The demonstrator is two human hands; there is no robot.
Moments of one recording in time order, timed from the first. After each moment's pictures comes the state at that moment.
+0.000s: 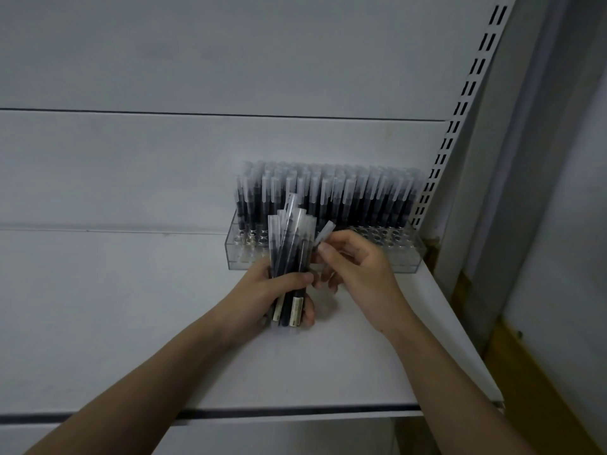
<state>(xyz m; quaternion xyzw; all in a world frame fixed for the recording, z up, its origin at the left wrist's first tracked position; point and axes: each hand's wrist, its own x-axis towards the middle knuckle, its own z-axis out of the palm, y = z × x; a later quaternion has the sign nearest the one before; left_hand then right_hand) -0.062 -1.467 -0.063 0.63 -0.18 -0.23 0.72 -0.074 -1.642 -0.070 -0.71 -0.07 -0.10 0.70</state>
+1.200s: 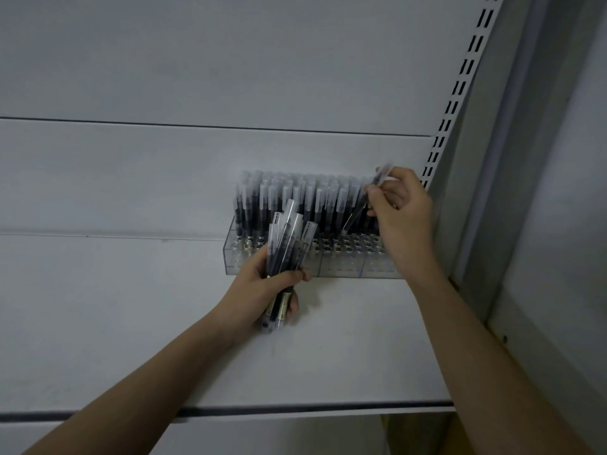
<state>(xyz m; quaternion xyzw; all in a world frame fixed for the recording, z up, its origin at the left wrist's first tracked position) -0.061 -1.471 -0.063 0.65 -0.15 -0.12 0.74 -0.039 -1.687 -0.012 -0.74 0.00 -0.35 0.58</state>
